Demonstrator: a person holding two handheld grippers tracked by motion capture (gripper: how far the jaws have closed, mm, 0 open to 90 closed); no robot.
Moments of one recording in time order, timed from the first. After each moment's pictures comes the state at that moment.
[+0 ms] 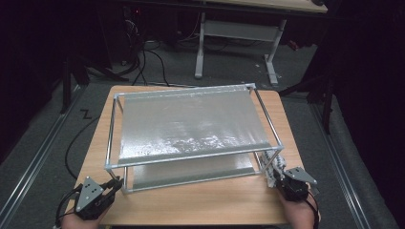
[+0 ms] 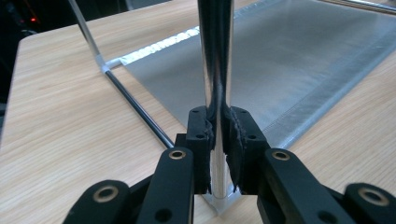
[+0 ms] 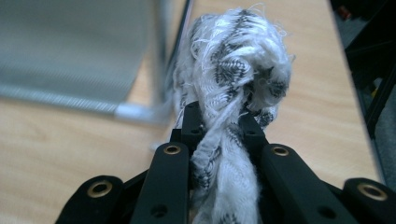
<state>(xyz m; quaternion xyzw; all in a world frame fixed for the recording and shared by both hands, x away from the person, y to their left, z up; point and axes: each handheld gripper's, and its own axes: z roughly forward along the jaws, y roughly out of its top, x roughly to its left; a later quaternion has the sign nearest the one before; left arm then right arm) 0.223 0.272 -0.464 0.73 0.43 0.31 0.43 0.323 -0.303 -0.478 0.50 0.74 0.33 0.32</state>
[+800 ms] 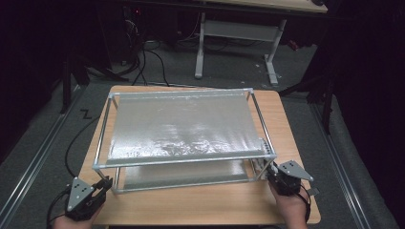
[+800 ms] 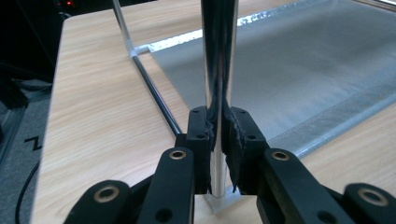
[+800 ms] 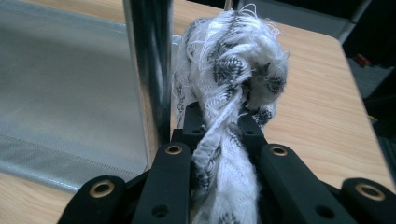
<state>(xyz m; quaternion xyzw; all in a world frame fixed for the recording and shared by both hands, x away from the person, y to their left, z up) 0.226 0.281 -0.463 0.71 0.48 0.32 0.41 0.325 -0.274 -0.452 0.45 0.73 0.40 0.33</state>
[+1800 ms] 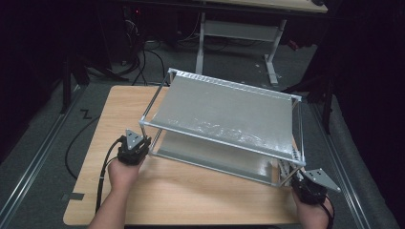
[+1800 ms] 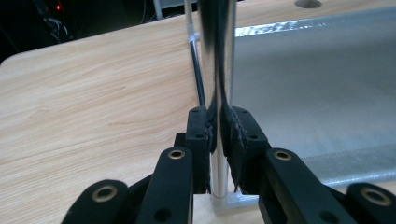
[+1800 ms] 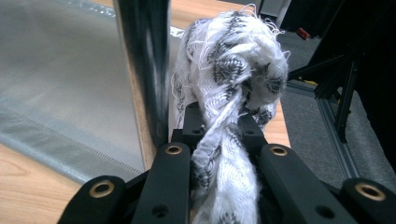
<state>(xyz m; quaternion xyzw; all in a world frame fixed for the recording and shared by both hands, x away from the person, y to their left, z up) 0.382 0.204 -0.458 0.71 0.49 0.32 0.39 0.305 -0.329 -0.450 0.52 0.68 0.36 0.36</state>
